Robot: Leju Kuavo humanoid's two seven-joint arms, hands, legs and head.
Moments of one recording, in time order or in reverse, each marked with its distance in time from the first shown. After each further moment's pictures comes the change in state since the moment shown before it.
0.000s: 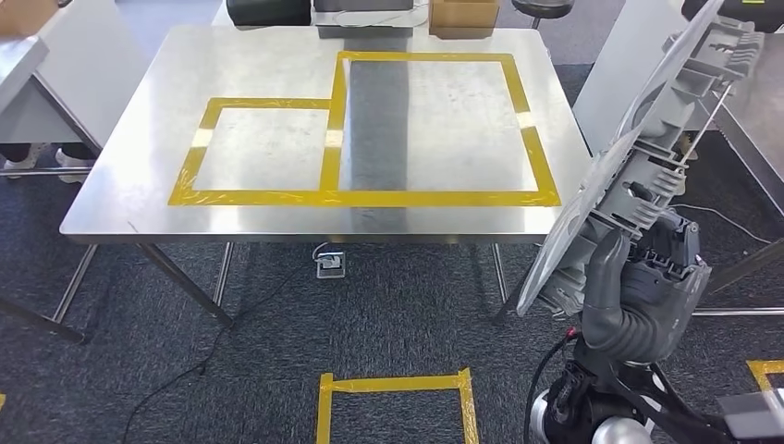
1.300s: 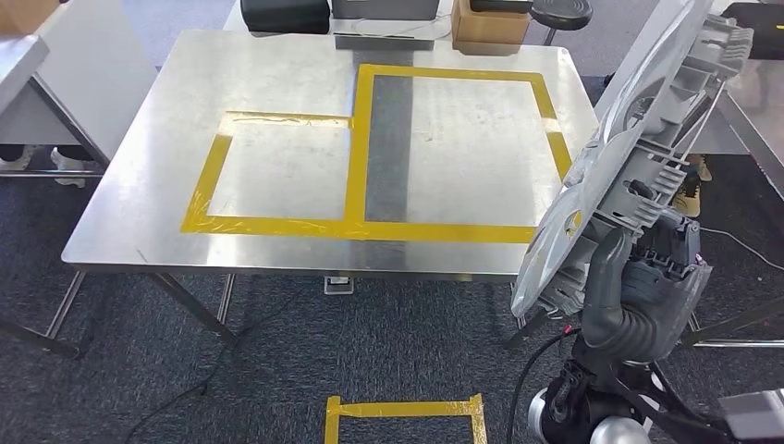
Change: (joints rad) left arm 0.000 0.004 0.000 -0.003 0.000 0.000 0.004; right arm -0.005 0.001 0.000 0.000 0.001 0.000 0.000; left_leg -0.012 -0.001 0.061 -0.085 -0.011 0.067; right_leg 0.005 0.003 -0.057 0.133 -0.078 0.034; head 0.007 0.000
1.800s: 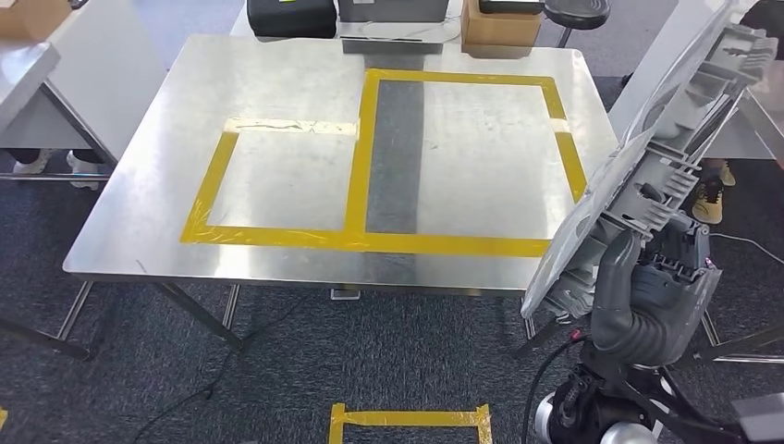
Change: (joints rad) left arm -0.001 0.000 0.000 0.000 0.012 0.003 -0.006; right arm -0.006 -0.001 0.000 0.001 -0.019 0.000 0.016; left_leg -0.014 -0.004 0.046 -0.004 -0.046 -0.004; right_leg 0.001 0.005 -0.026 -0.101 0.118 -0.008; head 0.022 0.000
